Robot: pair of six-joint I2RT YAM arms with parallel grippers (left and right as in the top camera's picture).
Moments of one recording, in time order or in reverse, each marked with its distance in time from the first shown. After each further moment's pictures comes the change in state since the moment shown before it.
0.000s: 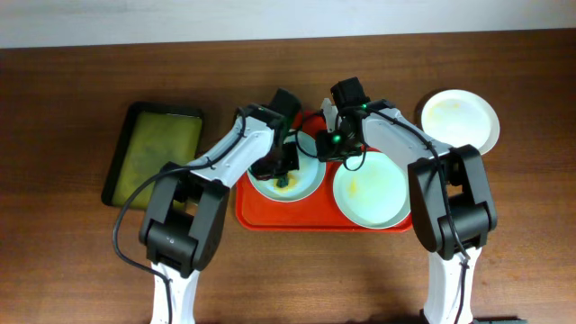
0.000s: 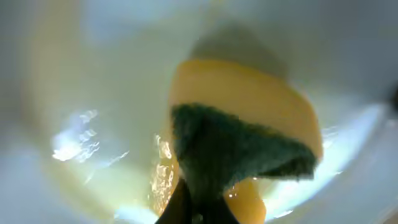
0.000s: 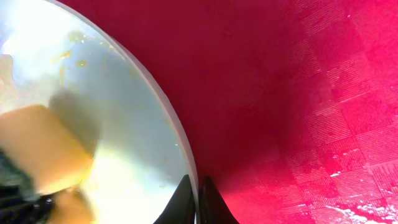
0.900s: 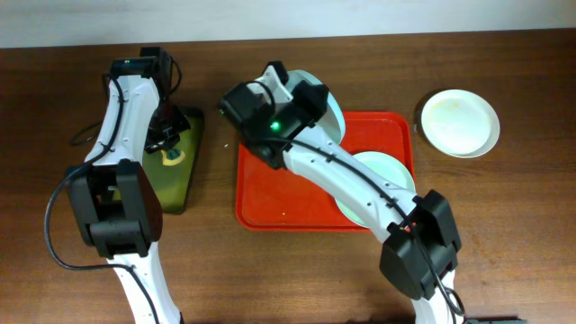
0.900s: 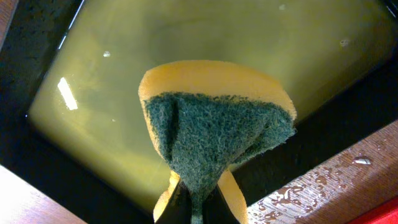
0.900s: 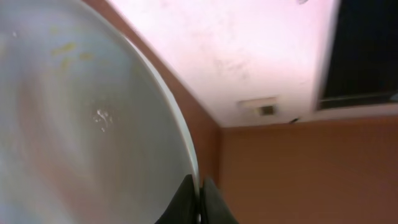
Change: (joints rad) left arm 0.499 0.027 0.312 -0.375 -0.252 0.007; right arm 0.473 -0.073 0.413 -0.275 1.567 -0.327
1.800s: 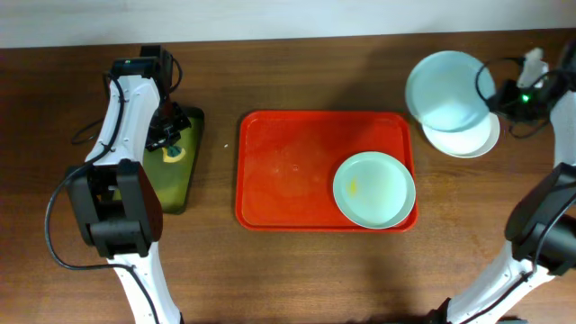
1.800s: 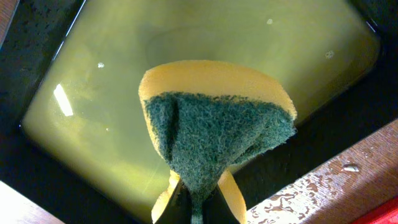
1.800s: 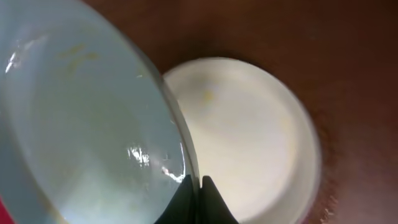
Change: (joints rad) left arm 0.000 0.000 -0.001 0.034 0.000 0.000; right arm -1.278 0.002 -0.142 0.136 -1.651 0.113
